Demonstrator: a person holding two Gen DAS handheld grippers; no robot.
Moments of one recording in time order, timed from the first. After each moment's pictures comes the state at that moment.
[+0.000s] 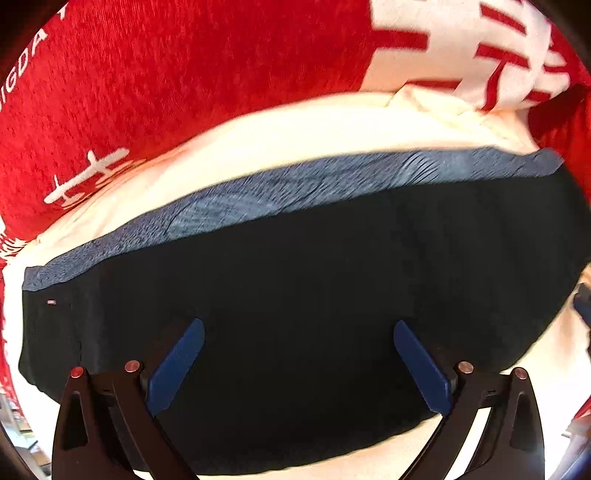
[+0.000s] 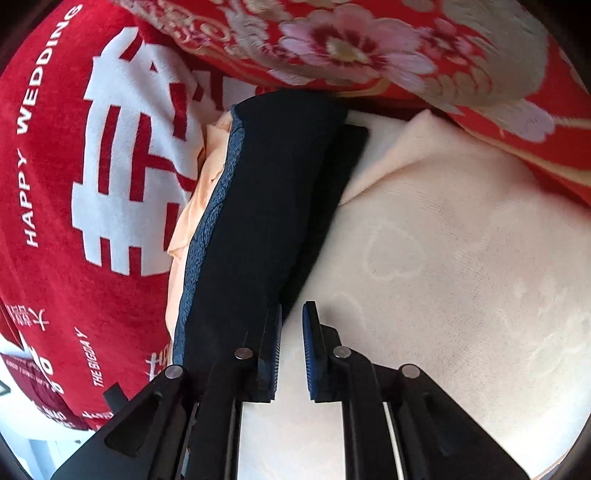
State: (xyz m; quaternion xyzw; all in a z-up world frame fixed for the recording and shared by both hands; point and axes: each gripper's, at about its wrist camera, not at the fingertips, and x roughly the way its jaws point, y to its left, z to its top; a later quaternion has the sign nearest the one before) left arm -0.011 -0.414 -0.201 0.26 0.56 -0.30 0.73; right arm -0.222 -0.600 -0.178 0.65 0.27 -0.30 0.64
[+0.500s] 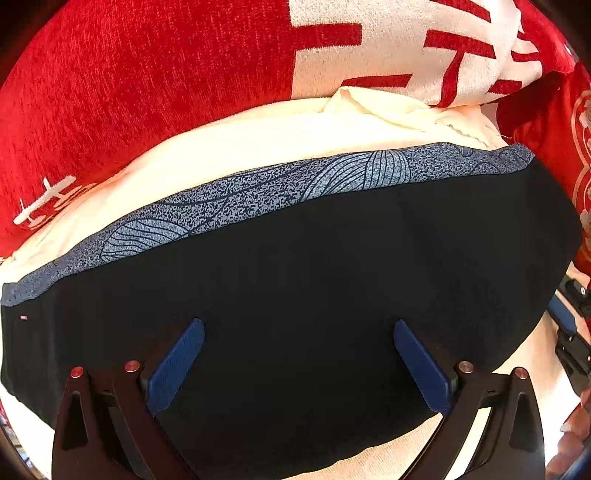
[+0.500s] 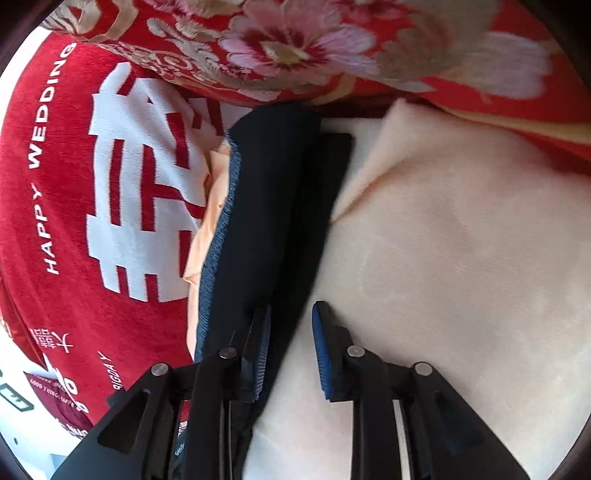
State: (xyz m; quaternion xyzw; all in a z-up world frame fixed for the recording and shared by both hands) left arm -0.043 -0.449 -0.213 0.26 0.55 -0.34 0.72; right arm -0.228 -0.606 -0.197 0.67 0.19 -0.29 0.66
